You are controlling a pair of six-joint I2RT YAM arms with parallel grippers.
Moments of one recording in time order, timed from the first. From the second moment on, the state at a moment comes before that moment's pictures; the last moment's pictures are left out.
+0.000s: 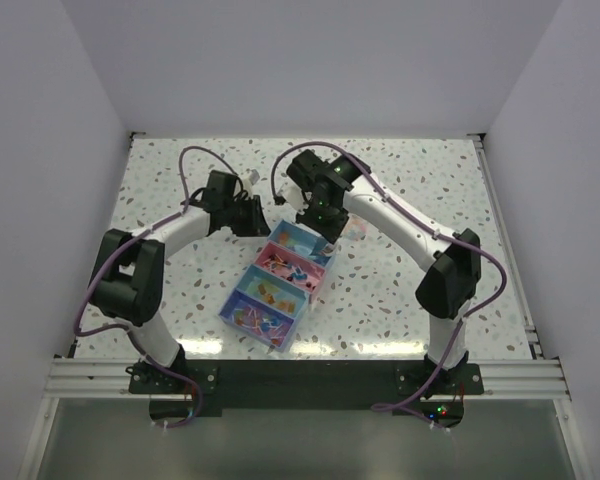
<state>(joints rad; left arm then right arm) -0.30 1.72 1.07 -0.25 0.41 -0.36 0.77 1.92 1.95 -1.35 0.09 -0.29</state>
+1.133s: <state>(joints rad) -0.36 1.73 1.04 -0.14 0.49 -0.36 0.78 2.00 1.92 -1.43 0.15 -0.27</state>
